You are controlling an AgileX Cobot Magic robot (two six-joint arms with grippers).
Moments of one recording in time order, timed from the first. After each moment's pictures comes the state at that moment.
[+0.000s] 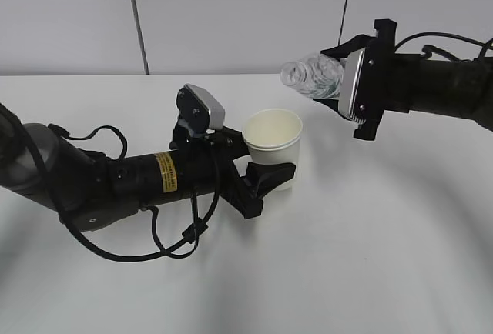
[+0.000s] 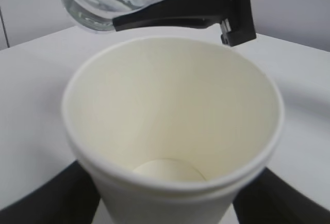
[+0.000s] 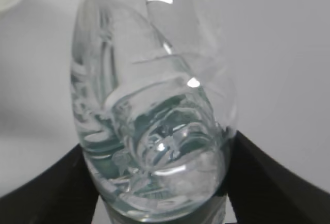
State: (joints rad) left arm -0.51 2.15 -0.95 0.74 -1.02 -0.37; right arm 0.05 1.91 -1.04 -0.96 -0.67 -0.47
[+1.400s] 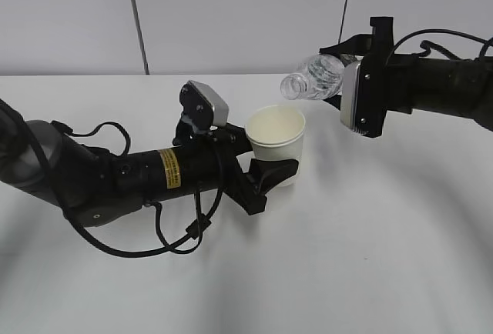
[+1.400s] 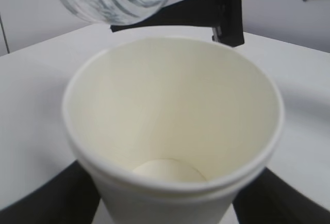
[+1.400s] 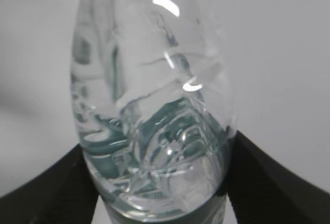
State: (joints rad) left arm -0.51 2.15 -0.96 0.74 -1.01 -0.37; right arm 0.05 1.91 -1.04 -0.92 -0.67 -0.70
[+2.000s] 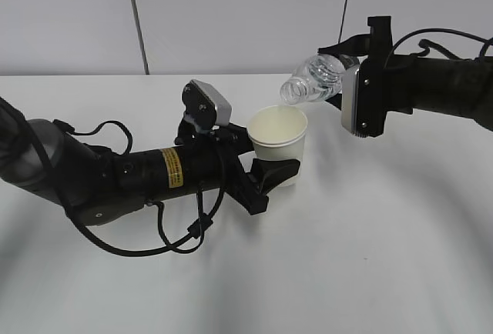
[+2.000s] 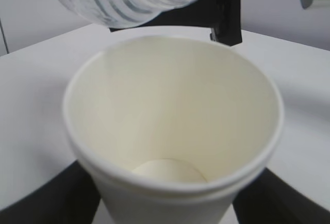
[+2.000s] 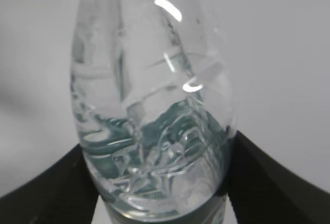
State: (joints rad) left arm -0.52 2.15 -0.97 0.74 -1.00 -0.37; right arm 0.05 1.91 -1.04 -0.92 -0.67 -0.78
